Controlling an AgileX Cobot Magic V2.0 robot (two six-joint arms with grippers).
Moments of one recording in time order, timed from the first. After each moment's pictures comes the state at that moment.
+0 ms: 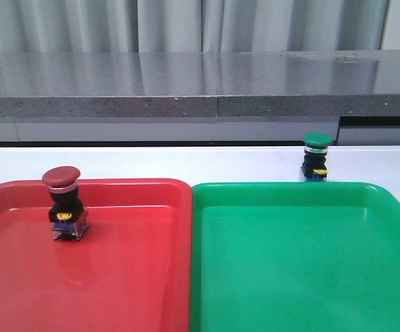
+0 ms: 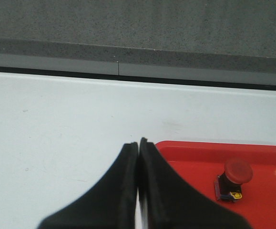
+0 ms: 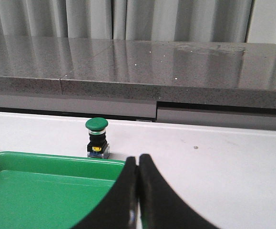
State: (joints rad) left arm -0.51 0.56 -0.65 0.77 0.77 -0.90; right arm 0.06 -0.01 0.03 0.07 0.06 -0.07
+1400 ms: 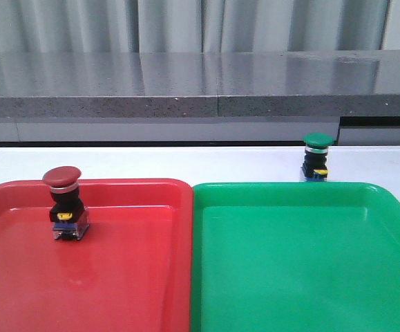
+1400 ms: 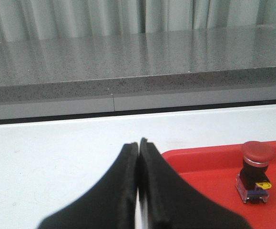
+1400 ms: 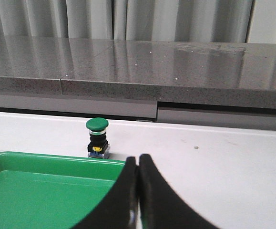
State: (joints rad) left arm -0.06 0.11 0.00 0.08 0.01 -0.03; right arm 0.06 -0.01 0.03 0.07 0.06 -0.07
